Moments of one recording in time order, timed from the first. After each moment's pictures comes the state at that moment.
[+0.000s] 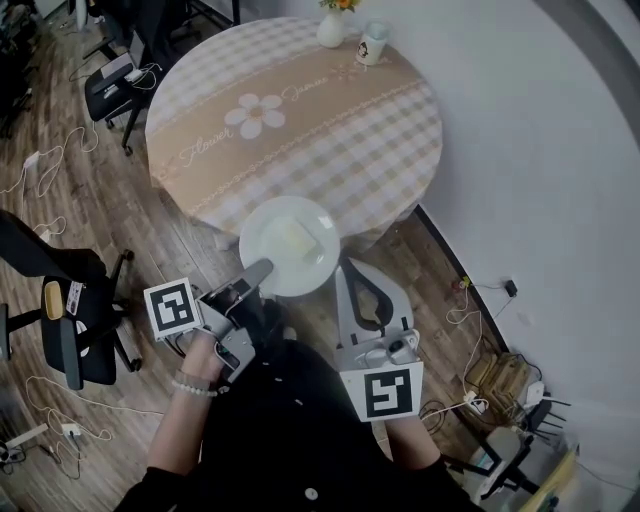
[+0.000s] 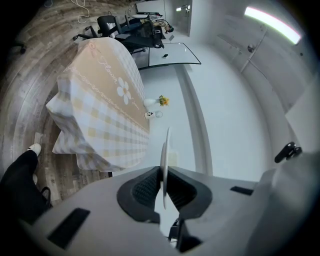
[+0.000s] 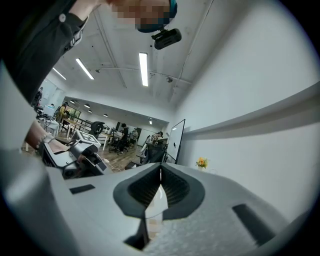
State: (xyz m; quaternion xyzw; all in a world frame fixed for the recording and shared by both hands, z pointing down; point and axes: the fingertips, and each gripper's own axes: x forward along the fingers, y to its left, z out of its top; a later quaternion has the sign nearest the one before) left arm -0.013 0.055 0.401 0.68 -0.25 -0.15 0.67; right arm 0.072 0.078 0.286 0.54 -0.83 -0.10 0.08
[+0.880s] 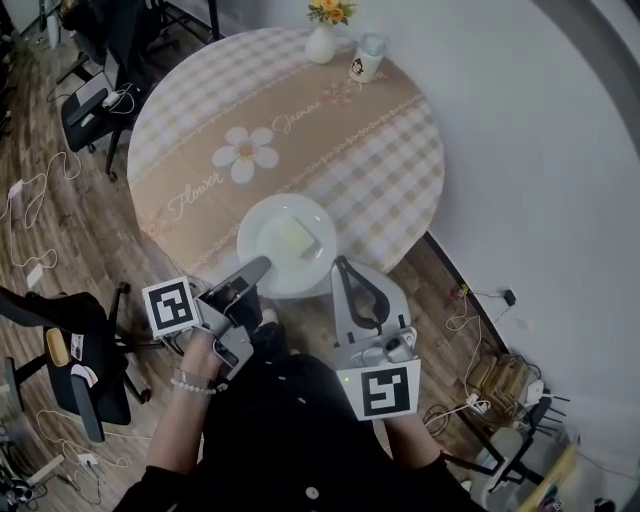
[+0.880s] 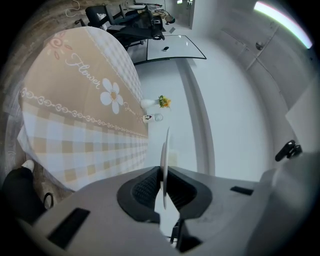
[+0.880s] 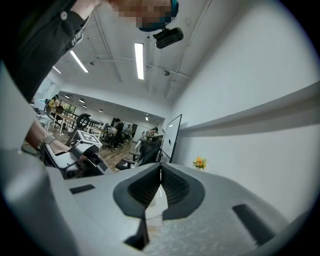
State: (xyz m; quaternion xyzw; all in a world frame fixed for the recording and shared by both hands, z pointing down) left arm -0.018 -0.094 0.403 0.69 -0.22 -0.12 0.68; right arm 0.061 -0.066 0.285 0.56 -0.82 -0.09 0.10
